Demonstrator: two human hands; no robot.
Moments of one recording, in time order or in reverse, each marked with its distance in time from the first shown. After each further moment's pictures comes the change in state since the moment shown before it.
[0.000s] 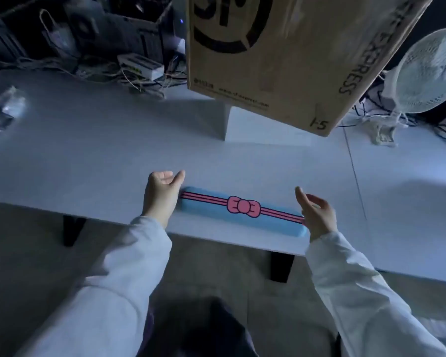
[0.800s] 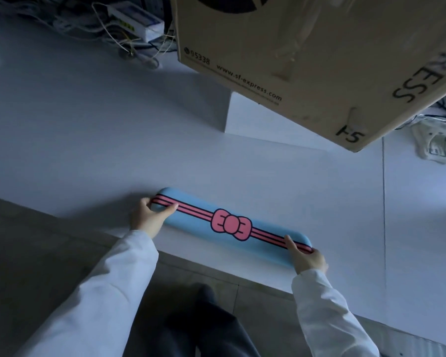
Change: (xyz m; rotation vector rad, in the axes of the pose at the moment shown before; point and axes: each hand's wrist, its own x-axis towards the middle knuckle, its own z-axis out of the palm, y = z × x) left_hand 0.055 -0.074 0.062 0.172 0.045 -0.334; right_hand 0.084 0.062 0.015 -0.290 0.017 0.448
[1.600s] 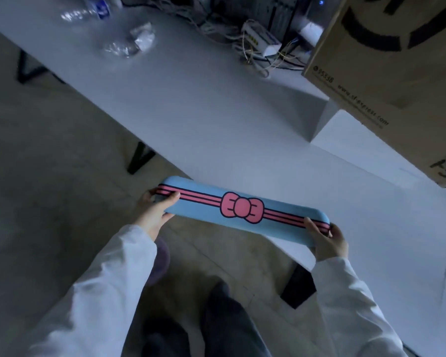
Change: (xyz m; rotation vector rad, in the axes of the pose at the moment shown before) left_hand -0.071 -0.119 -0.152 -0.876 -0.005 -0.073; right_hand -0.112 -0.006 0.052 0.196 -0.264 -0.533
